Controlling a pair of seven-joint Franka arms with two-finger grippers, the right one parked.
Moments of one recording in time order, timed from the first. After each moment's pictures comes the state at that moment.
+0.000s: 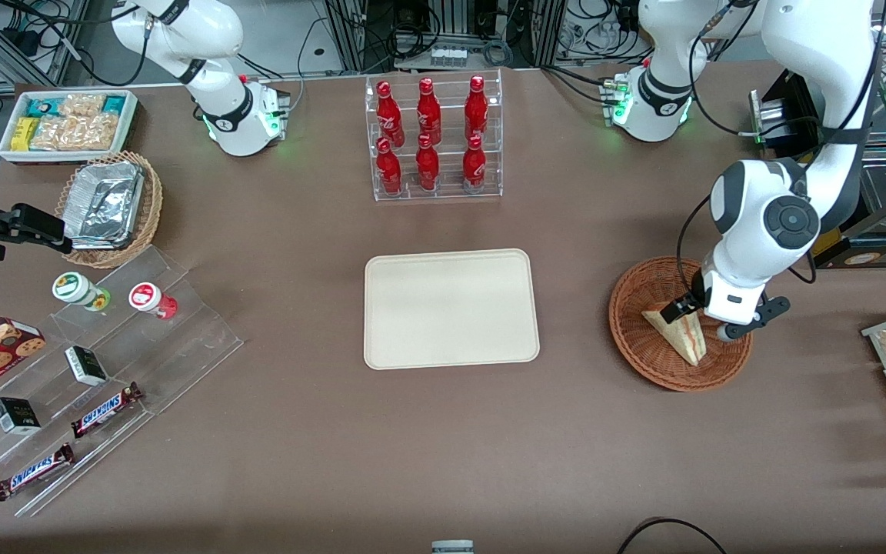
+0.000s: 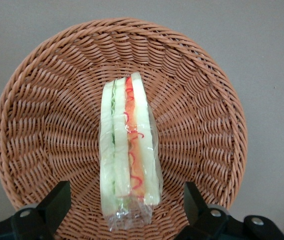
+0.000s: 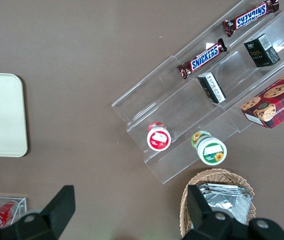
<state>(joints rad) -0.10 0.21 -0.01 -2.19 0.04 2.43 -0.61</state>
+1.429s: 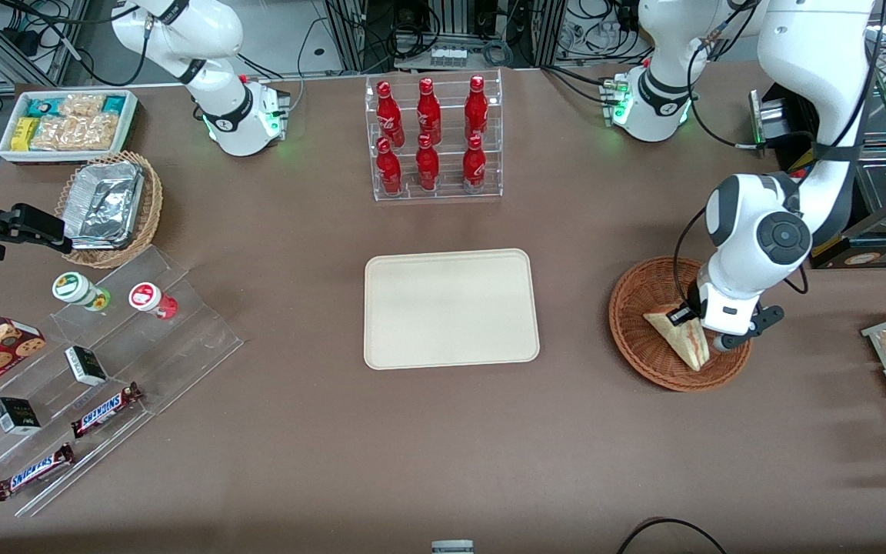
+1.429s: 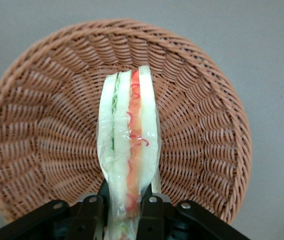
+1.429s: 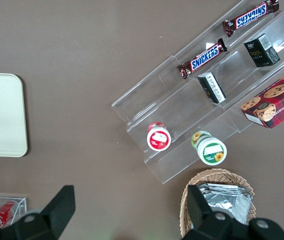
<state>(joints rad) -0.10 0.26 -0.02 -2.12 0.06 2.36 -0.64</state>
